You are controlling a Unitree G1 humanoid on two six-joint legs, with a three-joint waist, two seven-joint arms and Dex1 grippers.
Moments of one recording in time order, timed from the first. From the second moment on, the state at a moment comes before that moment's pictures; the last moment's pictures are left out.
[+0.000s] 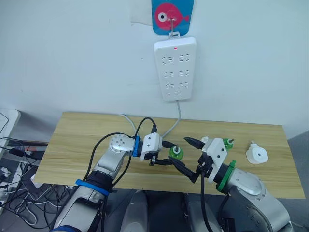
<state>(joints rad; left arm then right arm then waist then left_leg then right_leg) -0.49 0.39 -0.32 0.31 -0.17 -0.18 -1.31 0.09 -0.41 0.22 -0.69 0.32 0.50 0.49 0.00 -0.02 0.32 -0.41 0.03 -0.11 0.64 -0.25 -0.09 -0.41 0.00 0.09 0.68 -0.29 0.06</state>
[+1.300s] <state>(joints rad) -0.42 0.16 -0.24 0.09 -0.11 -0.35 -0.89 0.03 -0.12 -0.23 -0.80 1.36 0.68 -0.31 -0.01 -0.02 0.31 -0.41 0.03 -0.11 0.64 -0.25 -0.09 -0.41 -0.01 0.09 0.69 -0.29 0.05</state>
